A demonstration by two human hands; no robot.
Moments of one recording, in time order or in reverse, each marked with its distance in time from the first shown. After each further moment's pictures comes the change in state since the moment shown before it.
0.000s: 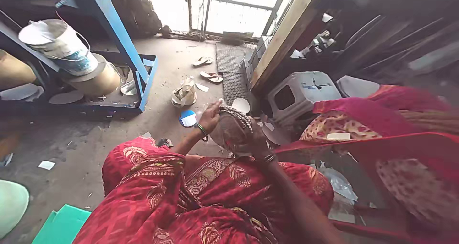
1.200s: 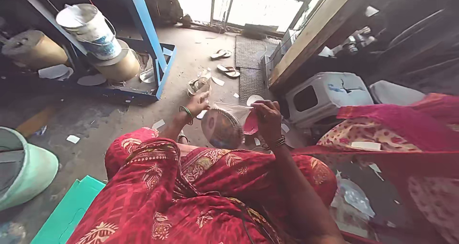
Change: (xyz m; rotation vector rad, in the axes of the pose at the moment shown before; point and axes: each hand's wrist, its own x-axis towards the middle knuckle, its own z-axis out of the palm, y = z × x) left_hand -0.022 -0.035 -0.093 -0.212 0.044 -0.293; right_hand 0.059 -0.047 -0.004 0.082 0.185 -0.428
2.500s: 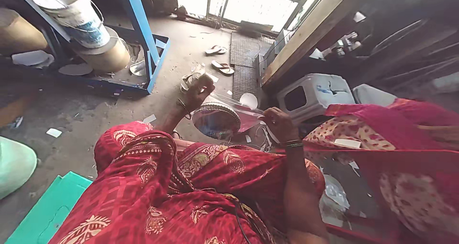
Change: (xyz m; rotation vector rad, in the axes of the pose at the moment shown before) left_hand 0.004 0.026 0.008 0.222 0.067 0.702; right_hand -0.025 0.064 -0.056 -0.085 -0.326 0.086
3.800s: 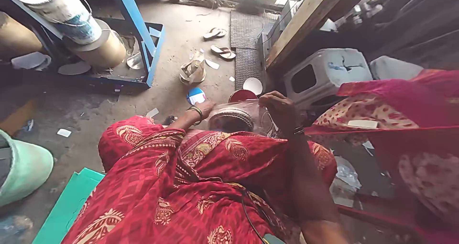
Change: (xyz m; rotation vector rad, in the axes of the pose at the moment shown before) left_hand -0.042 -0.046 0.062 0.591 -0.825 -0.552; right_hand 0.001 -0.031 0.007 0.186 0.121 -0.160
